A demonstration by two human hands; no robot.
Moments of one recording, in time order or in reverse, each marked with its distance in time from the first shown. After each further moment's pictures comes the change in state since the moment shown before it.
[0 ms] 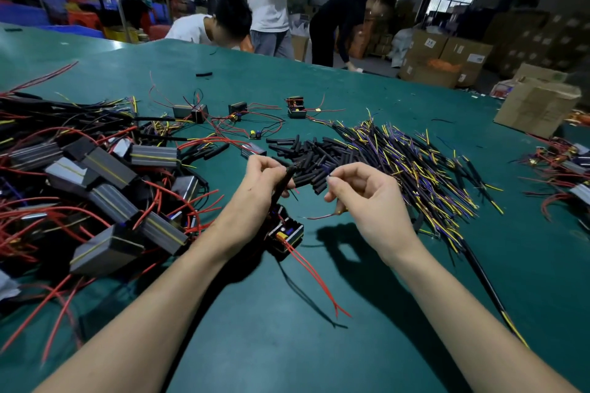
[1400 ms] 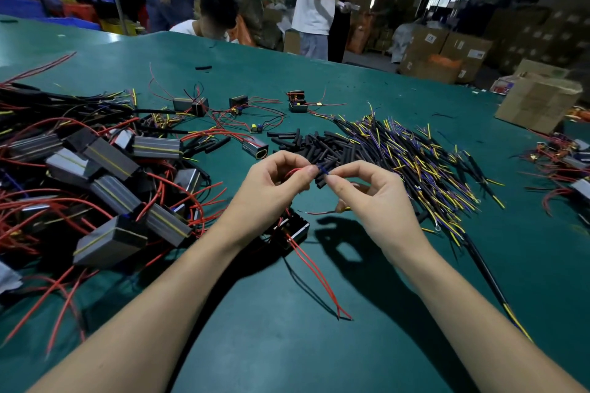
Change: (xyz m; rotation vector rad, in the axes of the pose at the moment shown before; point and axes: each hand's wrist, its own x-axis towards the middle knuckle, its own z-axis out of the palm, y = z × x) left_hand -0.006 0.003 0.006 -0.043 -0.126 0.185; right_hand -0.007 -0.004 -0.001 -0.058 -0.018 0.026
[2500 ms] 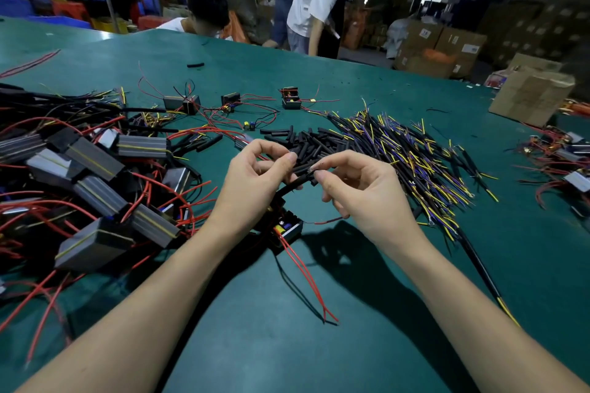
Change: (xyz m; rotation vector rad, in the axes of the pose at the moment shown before) left_hand 0.002 0.003 -0.002 -0.048 0.177 -0.062; right_hand -0.001 -0.009 0.002 0.057 -0.089 -0.033
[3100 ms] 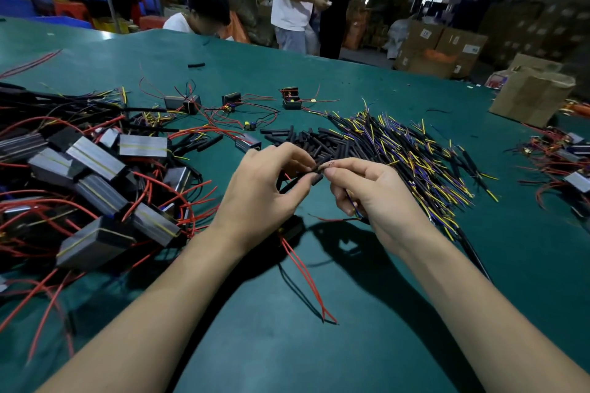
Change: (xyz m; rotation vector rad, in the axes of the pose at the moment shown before) left_hand -0.007 0.002 0.001 0.668 -0.045 0.625; right_hand 0.008 0.005 -0.010 0.181 0.015 0.218
